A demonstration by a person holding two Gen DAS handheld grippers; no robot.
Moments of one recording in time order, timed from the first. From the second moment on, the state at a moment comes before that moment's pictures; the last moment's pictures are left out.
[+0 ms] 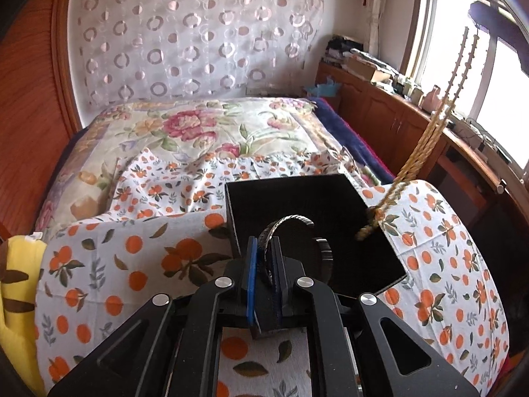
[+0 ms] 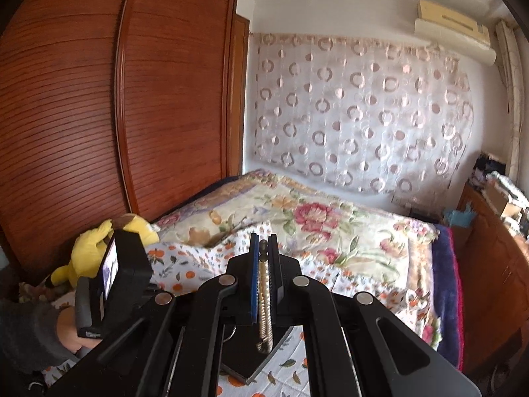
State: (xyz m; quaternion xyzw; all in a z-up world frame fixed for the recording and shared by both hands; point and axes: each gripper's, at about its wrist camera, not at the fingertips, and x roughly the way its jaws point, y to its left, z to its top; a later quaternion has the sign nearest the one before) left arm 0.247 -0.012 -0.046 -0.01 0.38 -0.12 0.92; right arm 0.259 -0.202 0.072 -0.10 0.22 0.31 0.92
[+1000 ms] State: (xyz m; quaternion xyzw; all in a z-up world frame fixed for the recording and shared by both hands) left arm 0.122 -0.012 -0.044 0.01 0.36 -0.14 0.92; right arm 0.192 -0.231 -0.043 -0.05 0.32 0.27 0.91
